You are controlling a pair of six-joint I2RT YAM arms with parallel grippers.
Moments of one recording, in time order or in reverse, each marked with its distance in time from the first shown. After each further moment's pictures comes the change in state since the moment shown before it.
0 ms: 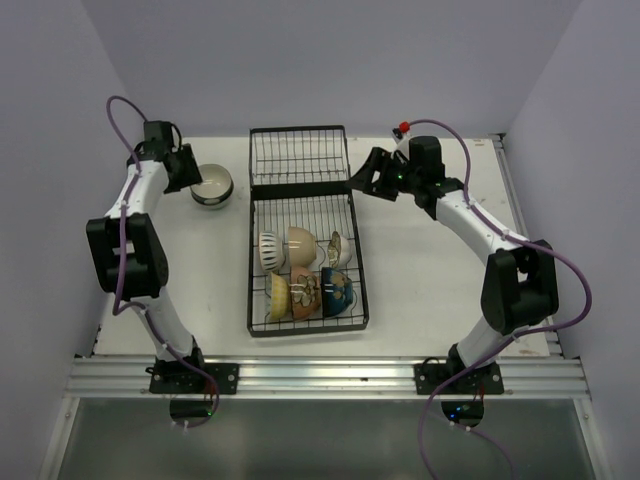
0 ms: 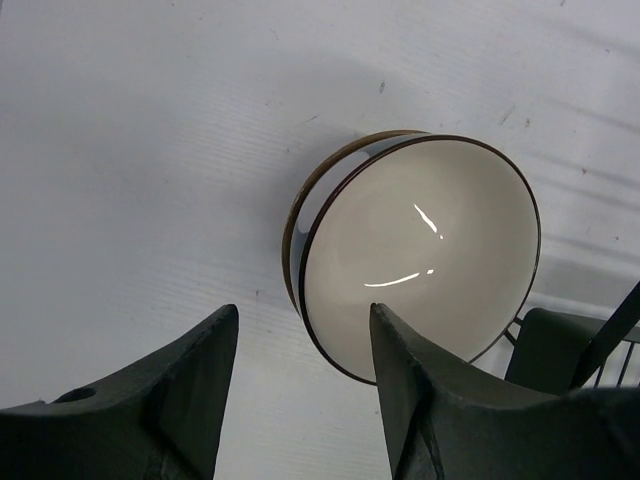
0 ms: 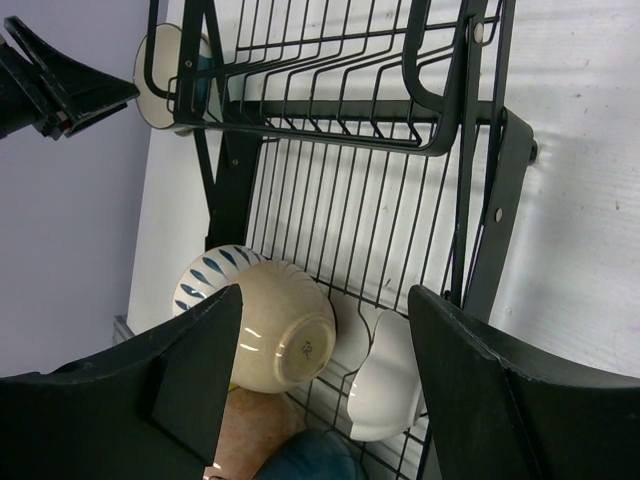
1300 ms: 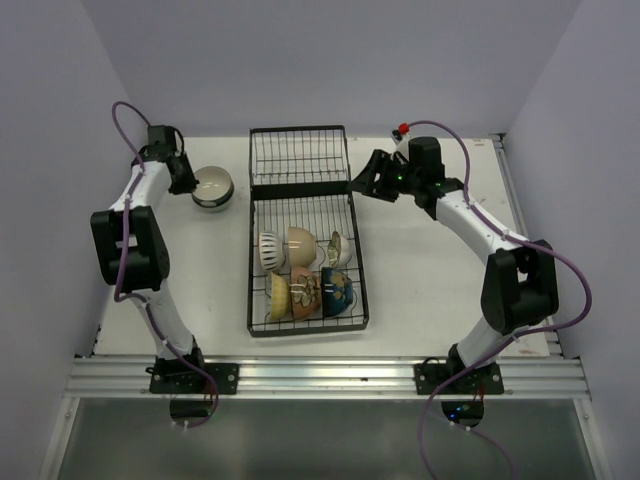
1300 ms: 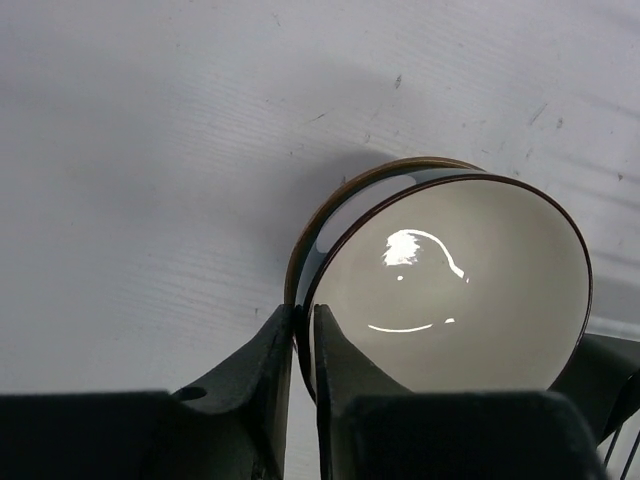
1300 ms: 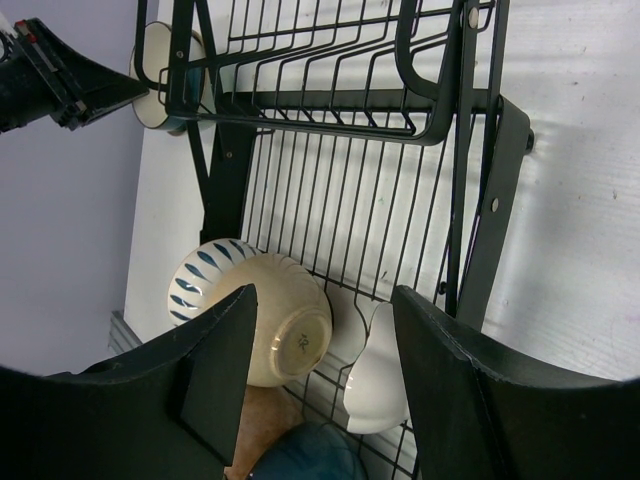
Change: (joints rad) left arm 0.006 0.069 0.000 0.033 0.002 0.000; right arm 0.000 0.000 0.000 -0.025 -0.001 -0.011
